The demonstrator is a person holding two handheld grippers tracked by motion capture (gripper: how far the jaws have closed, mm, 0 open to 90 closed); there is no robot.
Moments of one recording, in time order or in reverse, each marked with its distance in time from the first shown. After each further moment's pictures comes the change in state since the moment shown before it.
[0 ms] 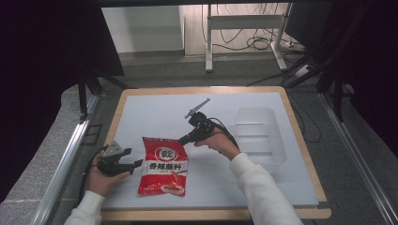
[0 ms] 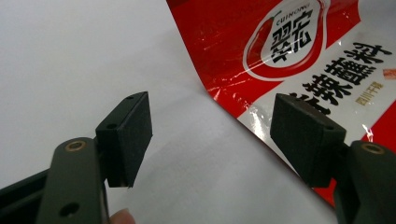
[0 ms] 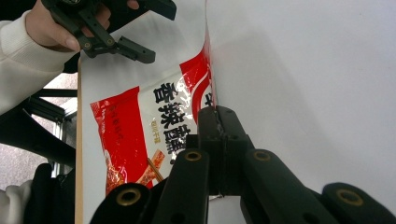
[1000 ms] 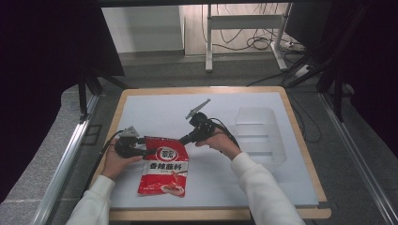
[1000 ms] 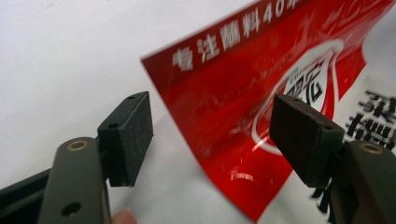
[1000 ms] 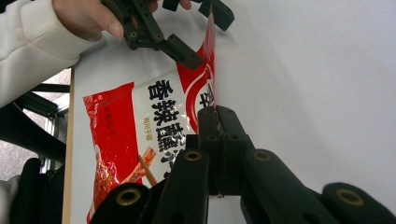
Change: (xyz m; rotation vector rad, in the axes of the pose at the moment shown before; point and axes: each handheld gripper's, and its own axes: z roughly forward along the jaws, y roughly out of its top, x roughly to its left) left arm 0.026 0.039 0.061 0.025 -0.207 0.005; right arm -0.004 -0.002 0.001 -0.005 -0.012 -0.041
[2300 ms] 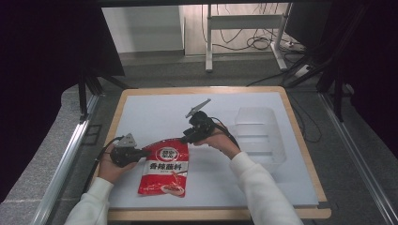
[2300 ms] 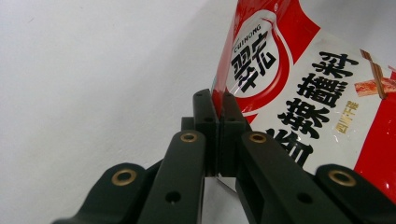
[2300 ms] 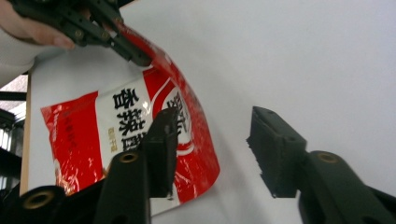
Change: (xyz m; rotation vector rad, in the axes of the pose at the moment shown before) left arm -0.028 -0.011 -0.027 0.041 0.030 0.151; right arm -0.002 0.003 0.001 -0.025 -0.132 -0.007
